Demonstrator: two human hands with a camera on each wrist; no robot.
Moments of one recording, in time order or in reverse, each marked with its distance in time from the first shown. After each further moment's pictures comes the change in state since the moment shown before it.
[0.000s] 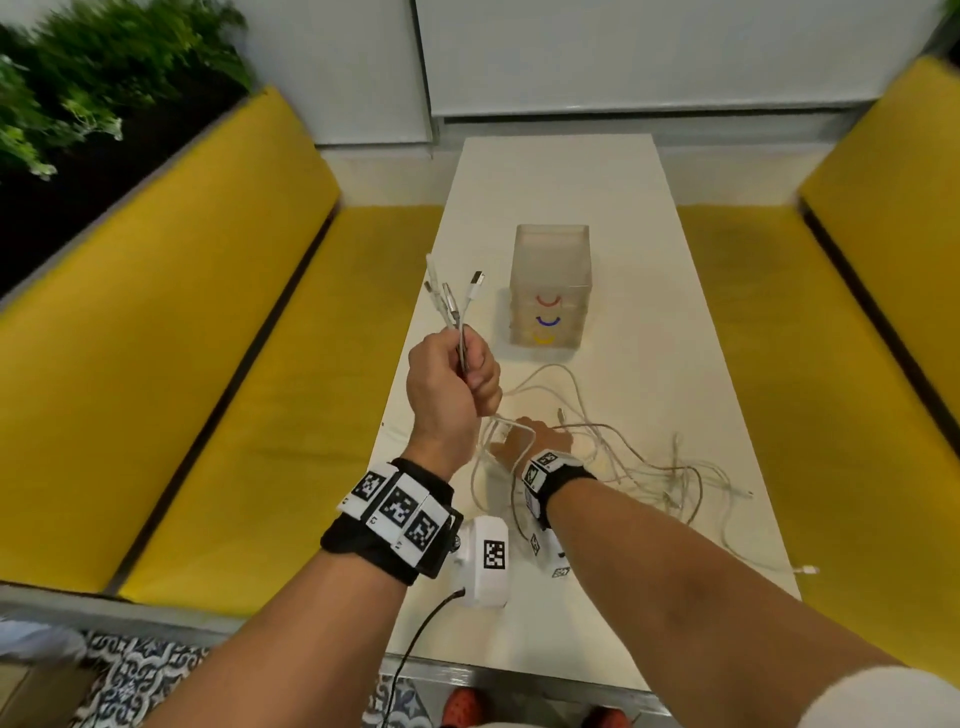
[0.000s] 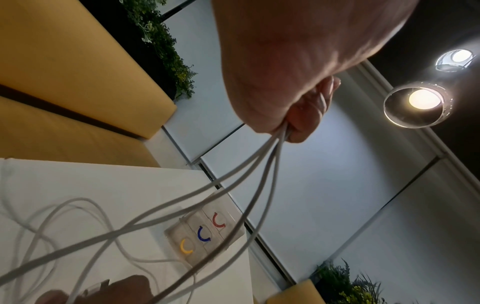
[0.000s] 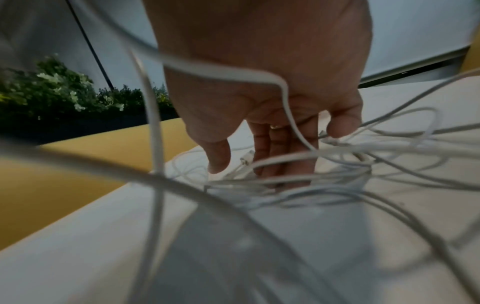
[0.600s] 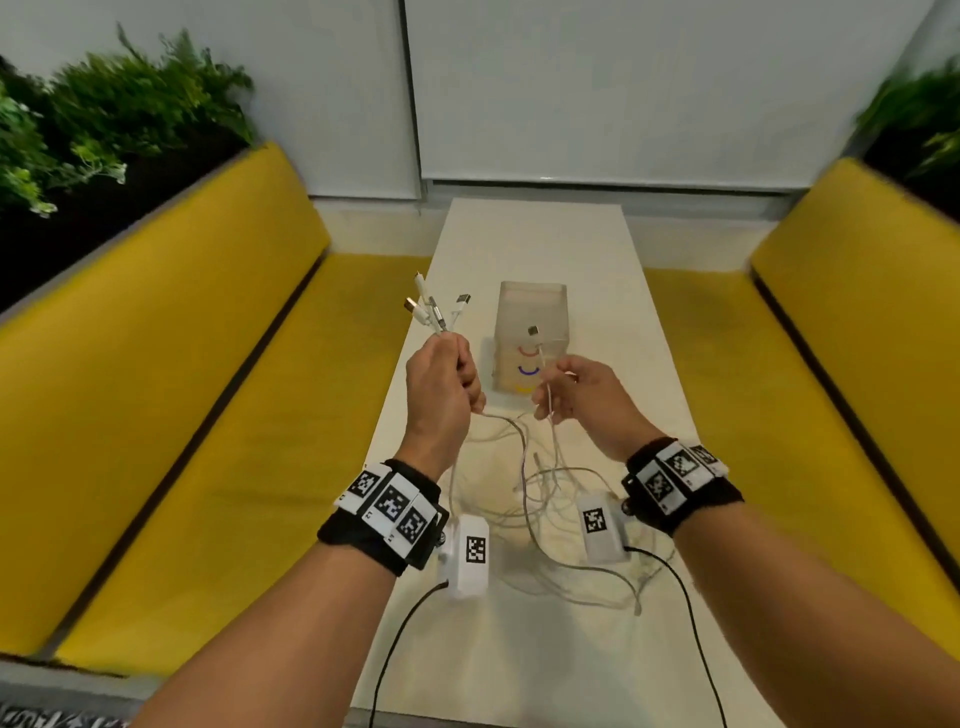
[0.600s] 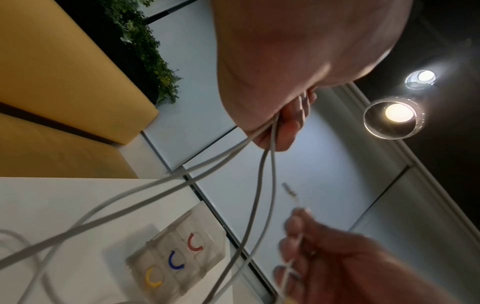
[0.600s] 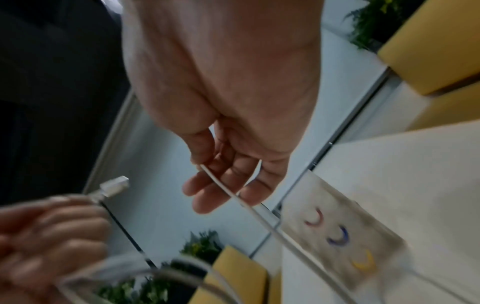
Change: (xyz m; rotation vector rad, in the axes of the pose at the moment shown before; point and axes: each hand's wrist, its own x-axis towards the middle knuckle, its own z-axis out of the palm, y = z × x) left_hand 0.024 0.019 0.011 0.175 0.048 0.150; right_hand -0.070 0.039 -0.176 1.178 0.149 -0.299
